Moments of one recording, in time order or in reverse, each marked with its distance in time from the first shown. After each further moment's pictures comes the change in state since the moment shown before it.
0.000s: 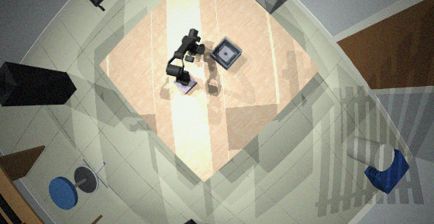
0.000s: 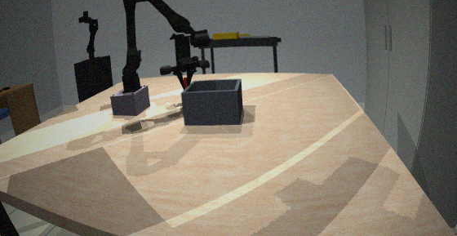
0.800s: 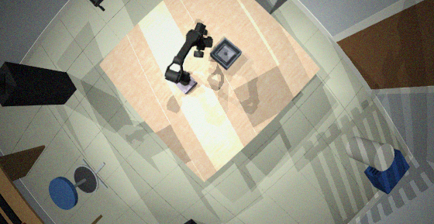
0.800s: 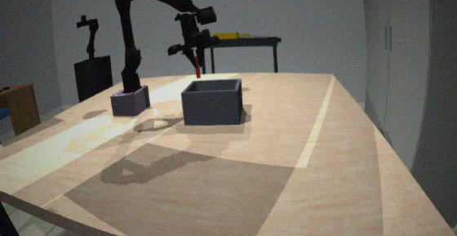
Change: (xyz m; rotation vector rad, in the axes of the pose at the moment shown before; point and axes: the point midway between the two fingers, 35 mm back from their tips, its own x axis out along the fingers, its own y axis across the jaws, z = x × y) arm -0.084 0.036 0.067 -0.107 -0.187 0.097
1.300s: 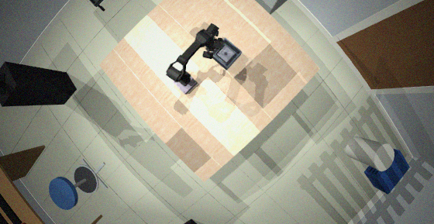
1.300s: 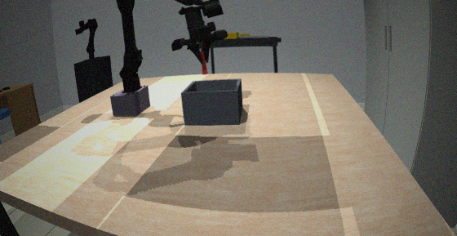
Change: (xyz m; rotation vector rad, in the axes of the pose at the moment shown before) arm -0.008 0.000 0.072 0.085 -0.046 -0.009
